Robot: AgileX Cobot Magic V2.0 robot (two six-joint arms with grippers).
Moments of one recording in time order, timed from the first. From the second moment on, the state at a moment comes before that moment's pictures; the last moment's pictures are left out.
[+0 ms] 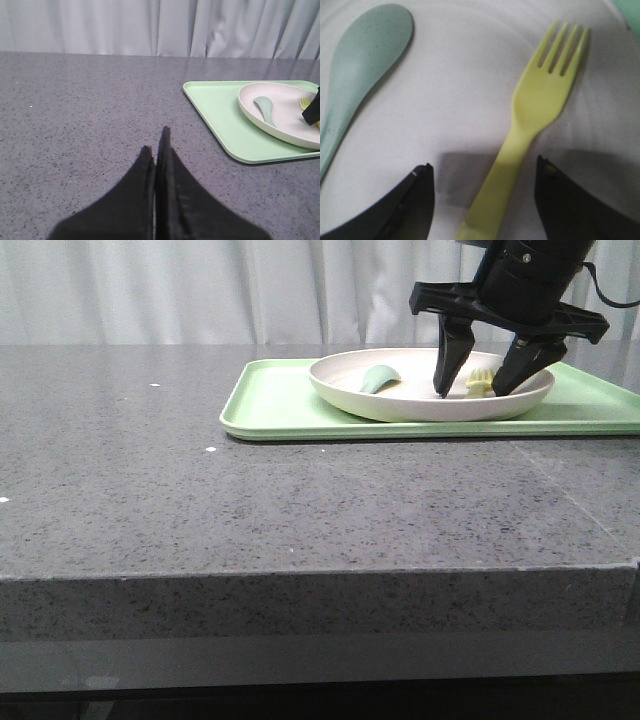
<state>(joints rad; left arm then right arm) -0.25 0.44 -0.42 -0.10 0.22 0.00 0.22 1.89 -1.56 0.15 0.77 0.17</state>
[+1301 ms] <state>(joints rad) -0.25 0.44 -0.42 -0.10 0.22 0.00 0.22 1.91 -1.60 0.15 0.80 0.18</state>
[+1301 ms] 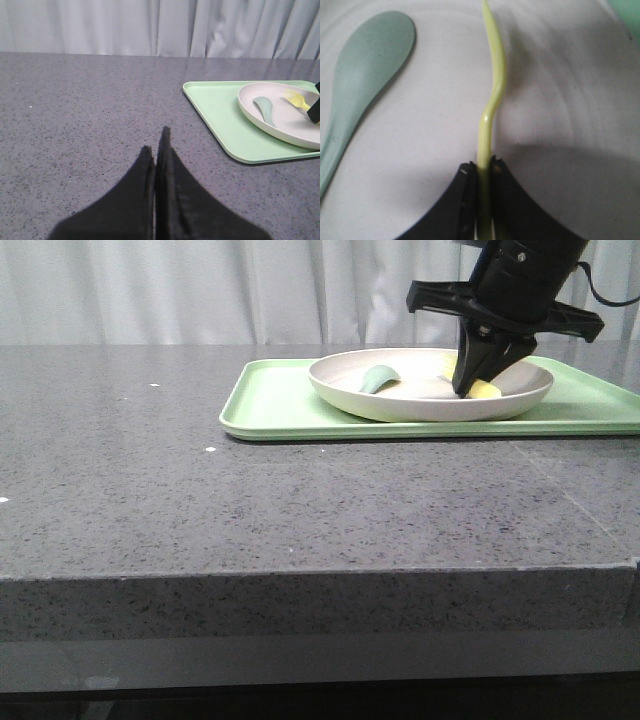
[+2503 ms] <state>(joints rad) -0.25 0.44 -0.42 -0.10 0.22 0.00 0.03 1.96 -1.70 0.03 0.92 0.13</state>
